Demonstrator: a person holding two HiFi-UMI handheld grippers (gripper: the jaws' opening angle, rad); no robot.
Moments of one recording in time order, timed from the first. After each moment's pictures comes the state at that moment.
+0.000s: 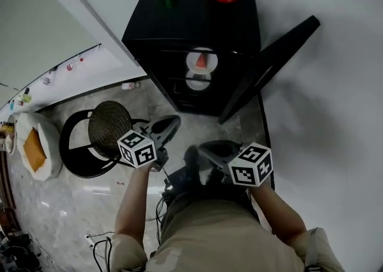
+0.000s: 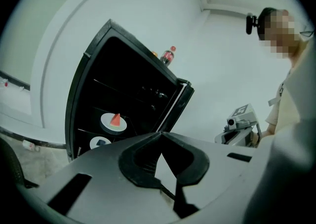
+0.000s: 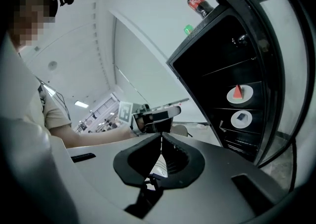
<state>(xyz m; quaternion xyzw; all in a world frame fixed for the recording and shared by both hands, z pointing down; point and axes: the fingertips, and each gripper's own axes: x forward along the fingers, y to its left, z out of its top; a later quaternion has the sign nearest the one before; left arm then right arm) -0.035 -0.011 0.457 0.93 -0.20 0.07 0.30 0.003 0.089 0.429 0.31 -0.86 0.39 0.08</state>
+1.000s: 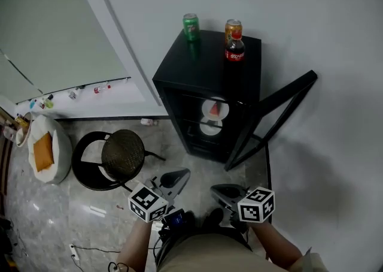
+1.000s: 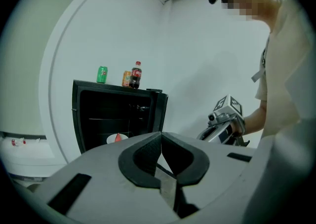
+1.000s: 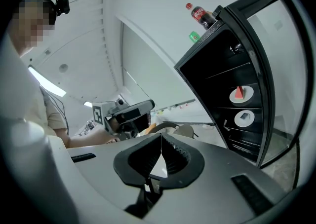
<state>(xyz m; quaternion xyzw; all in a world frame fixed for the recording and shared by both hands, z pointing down) -0.025 0.078 0.367 0.95 -0.26 0.13 0.12 0.034 0.132 0.411 0.28 -0.88 0.38 0.06</state>
